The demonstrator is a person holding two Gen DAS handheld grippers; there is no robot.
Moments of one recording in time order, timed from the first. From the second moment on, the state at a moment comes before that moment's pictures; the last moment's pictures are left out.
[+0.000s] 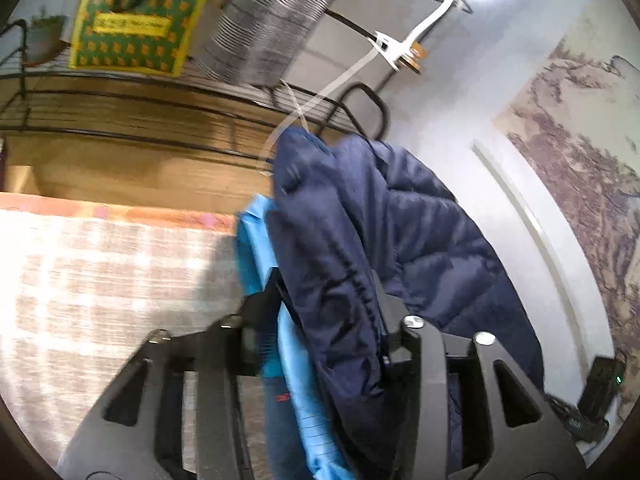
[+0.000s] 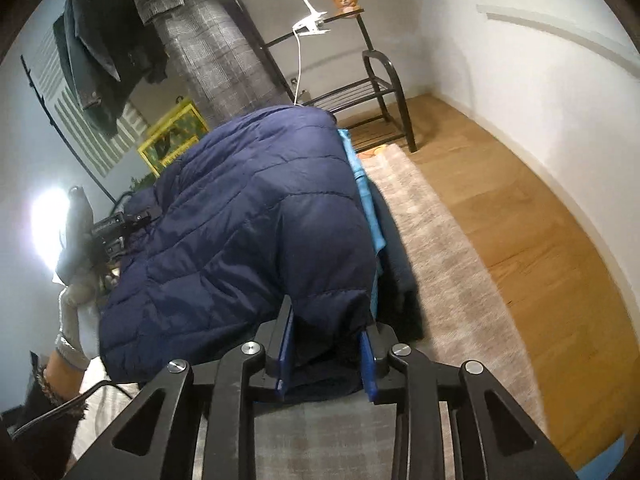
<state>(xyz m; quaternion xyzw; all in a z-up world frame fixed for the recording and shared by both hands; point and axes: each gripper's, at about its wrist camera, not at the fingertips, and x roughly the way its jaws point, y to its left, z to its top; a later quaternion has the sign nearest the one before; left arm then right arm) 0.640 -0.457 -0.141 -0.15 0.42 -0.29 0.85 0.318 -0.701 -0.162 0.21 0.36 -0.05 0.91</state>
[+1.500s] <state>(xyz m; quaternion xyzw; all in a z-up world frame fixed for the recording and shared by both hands) 0.247 -0.298 0.146 -0.01 0.27 -0.40 0.88 0.053 -0.503 0.075 0.07 0.20 -0.09 0.97</state>
